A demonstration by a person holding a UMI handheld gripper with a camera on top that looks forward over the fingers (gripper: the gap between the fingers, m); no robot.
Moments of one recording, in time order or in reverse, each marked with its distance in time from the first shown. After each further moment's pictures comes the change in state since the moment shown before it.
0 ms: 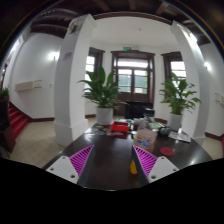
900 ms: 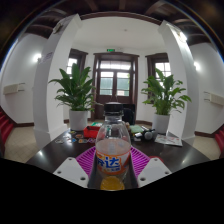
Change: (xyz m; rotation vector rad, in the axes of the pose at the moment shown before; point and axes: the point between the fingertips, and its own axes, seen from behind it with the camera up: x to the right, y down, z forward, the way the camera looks) arm 0.109 0.004 0.110 0.046 0.192 0.028
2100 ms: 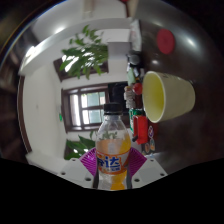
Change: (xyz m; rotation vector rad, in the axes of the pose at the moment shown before) arm -0.086 -0.065 0.113 0.072 -0.164 1.701
